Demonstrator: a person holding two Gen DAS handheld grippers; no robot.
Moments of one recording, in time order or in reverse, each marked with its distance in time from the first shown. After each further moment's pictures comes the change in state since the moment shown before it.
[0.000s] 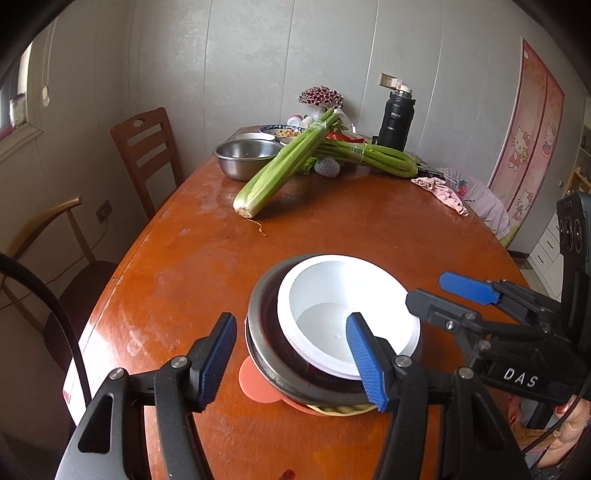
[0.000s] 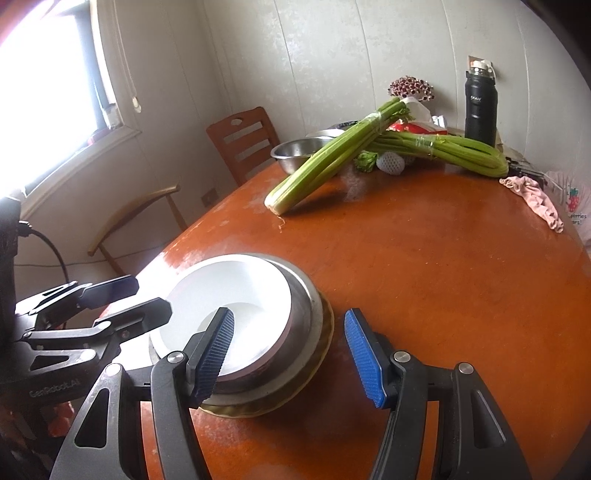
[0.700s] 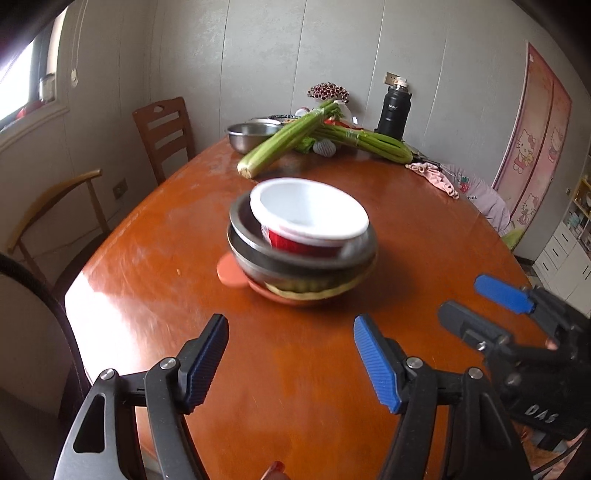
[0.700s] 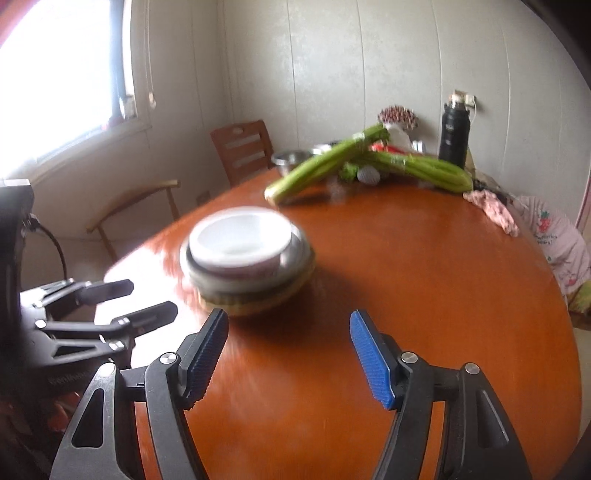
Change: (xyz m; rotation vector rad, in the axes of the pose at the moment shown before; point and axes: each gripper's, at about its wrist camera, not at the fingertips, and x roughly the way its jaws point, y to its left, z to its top) left arm -0.050 -0.041 -0.089 -0.054 0.002 0.031; right arm -0.088 0.021 -0.090 -0.091 -0.036 -0.094
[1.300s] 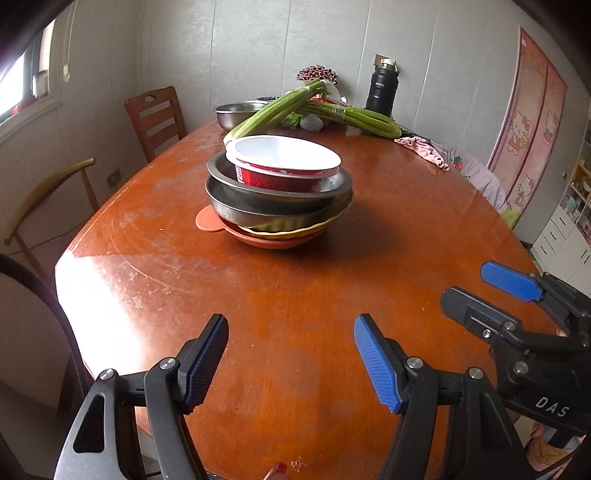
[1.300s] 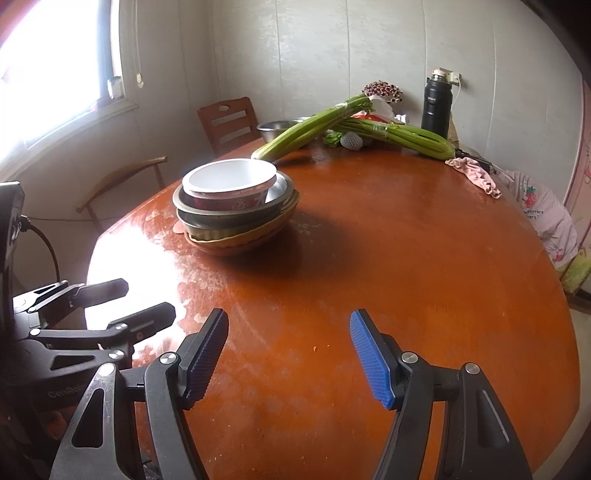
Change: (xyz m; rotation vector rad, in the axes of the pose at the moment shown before) left arm 0.003 -0.019 -0.041 0.031 0.051 -0.004; right arm -0.018 0.003 -0.041 0.020 0.050 -0.052
